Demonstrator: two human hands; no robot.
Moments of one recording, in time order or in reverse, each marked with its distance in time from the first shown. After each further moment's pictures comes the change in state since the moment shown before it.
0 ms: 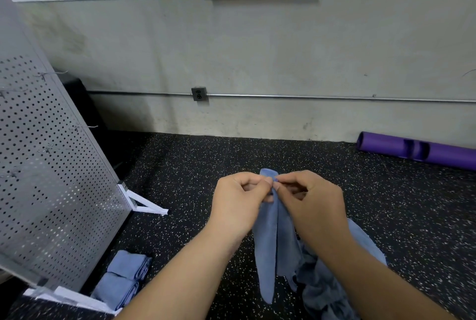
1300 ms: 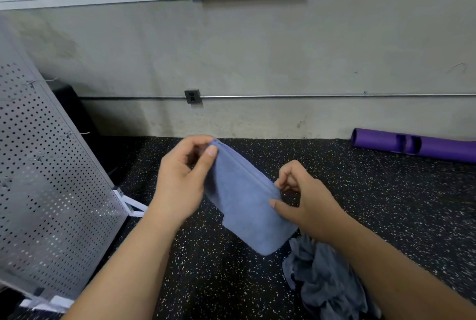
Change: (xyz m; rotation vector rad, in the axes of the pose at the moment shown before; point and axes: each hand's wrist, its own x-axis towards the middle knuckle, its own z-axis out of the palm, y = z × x) left_hand 0.029 0.027 -0.073 0.214 0.098 0.516; right_hand 0.015 0.018 -0.030 -0.084 -0.407 -0.072
